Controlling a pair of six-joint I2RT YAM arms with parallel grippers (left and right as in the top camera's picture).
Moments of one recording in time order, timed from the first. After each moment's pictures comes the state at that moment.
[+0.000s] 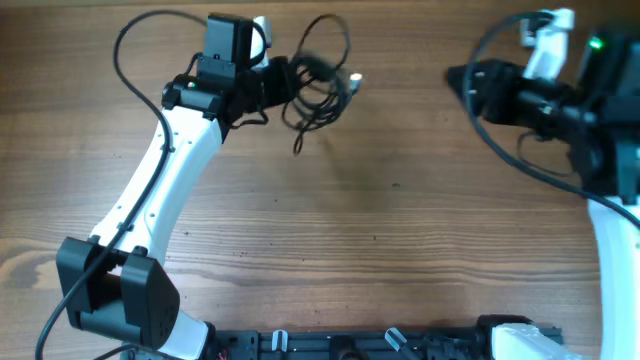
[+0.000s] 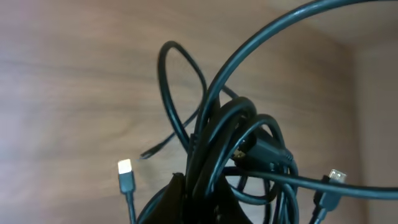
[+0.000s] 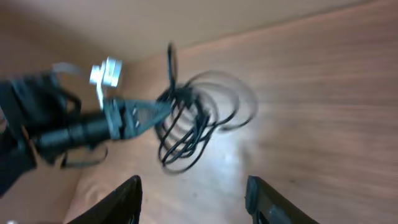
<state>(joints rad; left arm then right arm) -0.27 1.69 1.46 -0.57 0.36 -0.51 0.01 1.30 1.55 -0.91 -0.62 0.31</state>
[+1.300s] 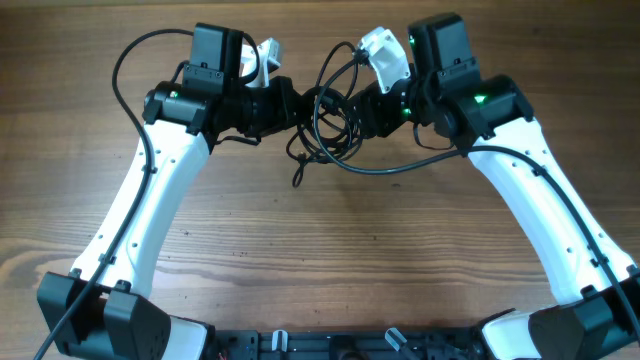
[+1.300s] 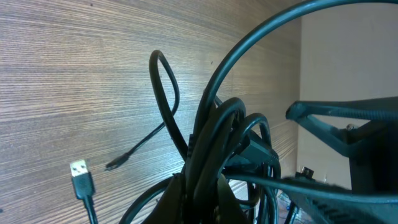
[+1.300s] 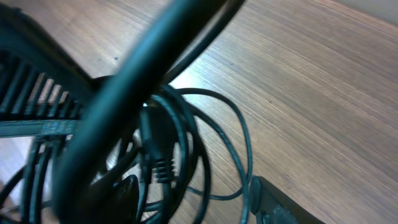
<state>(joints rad) -0.26 1.60 1.46 -0.81 0.63 -0.52 0.40 1.60 1.55 -0.80 -0.38 -0.14</state>
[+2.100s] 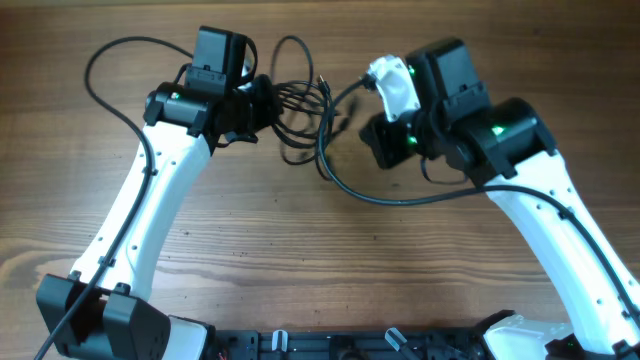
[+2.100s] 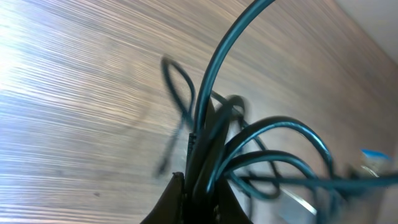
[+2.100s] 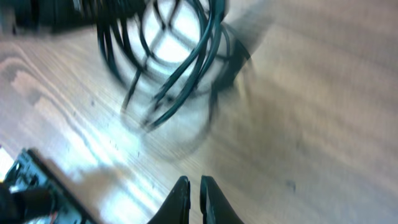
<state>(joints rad) -0.27 1.59 1.46 -0.86 0.18 -0.71 0.47 1.47 1.55 -1.06 -0.30 0.06</state>
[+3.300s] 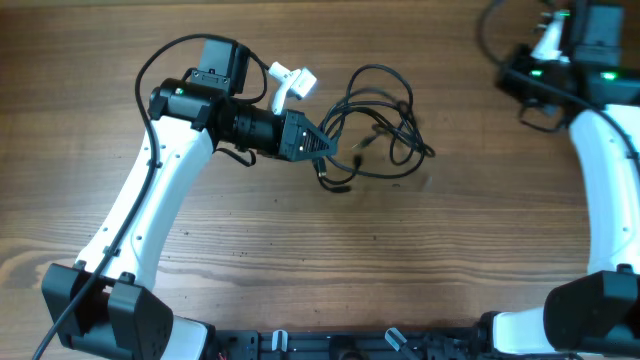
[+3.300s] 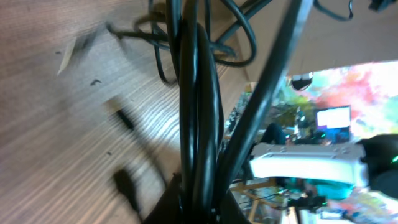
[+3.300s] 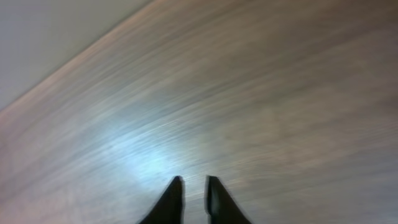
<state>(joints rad) -0.27 1.62 1.47 -1.07 1.04 -0.03 -0.11 1.61 1.55 -0.87 -0.18 0.42</state>
